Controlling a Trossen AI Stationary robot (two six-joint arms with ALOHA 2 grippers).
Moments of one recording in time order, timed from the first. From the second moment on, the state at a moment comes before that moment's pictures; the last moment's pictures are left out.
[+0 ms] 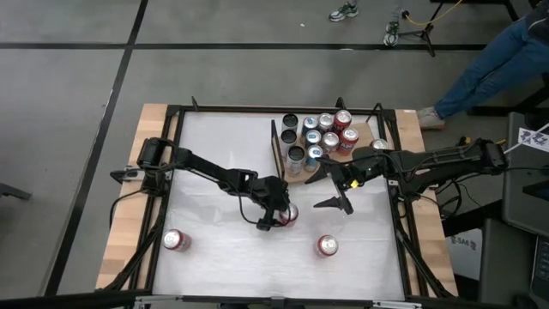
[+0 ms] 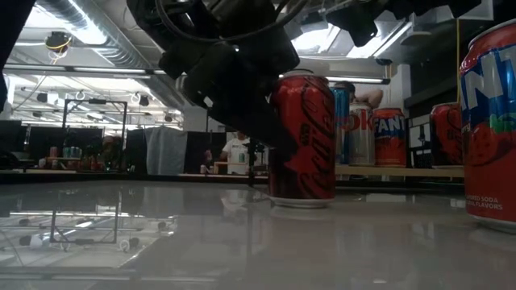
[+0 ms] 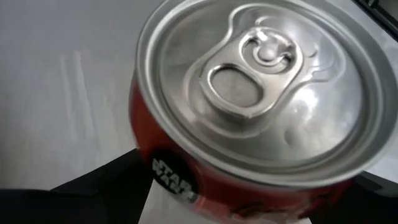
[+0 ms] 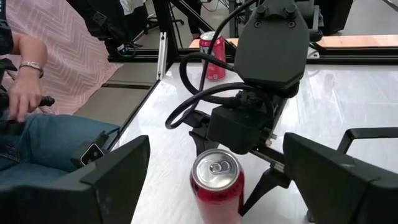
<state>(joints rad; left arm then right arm) -0.09 1.93 1.09 0.10 0.23 0.12 0.08 1.08 0.76 0.00 -0.30 0.06</state>
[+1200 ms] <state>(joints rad) -0.09 1.59 1.09 -0.26 0.10 0.03 0.14 1.08 0.78 0.16 -0.29 0.05</state>
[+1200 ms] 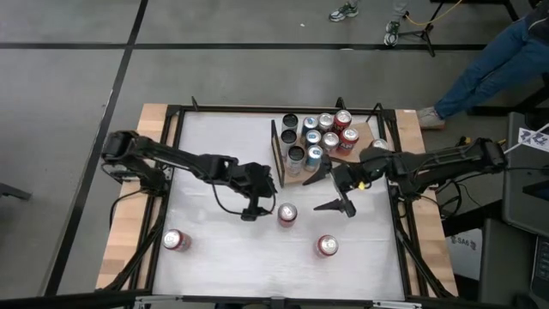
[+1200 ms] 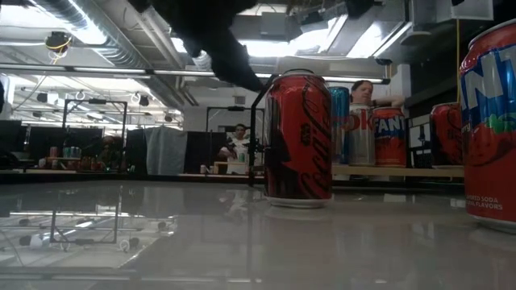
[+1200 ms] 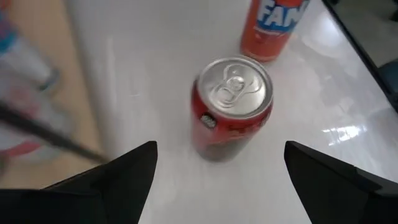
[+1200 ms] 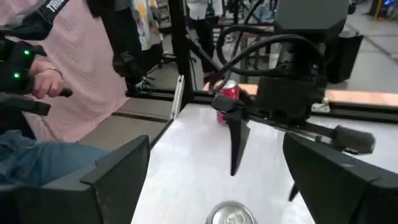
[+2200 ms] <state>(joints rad) -0.25 1.27 1.09 -0.59 -0.05 -0.23 0.28 1.43 0.94 0.04 -0.07 0.04</state>
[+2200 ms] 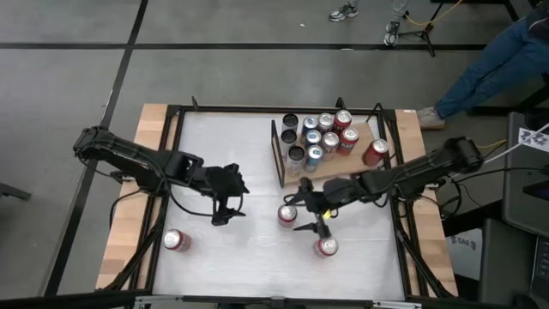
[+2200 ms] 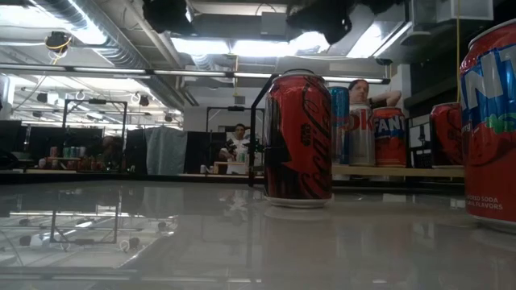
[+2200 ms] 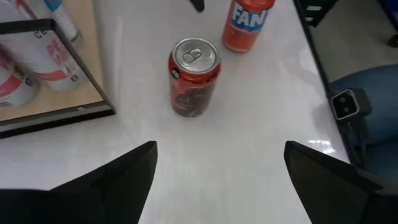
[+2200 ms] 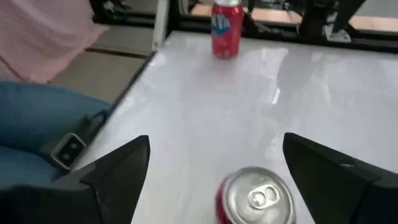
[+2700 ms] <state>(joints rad) -0.28 1.27 1.09 -0.59 -0.15 -0.23 0.28 1.55 0.94 0.04 -0.01 -0.03</state>
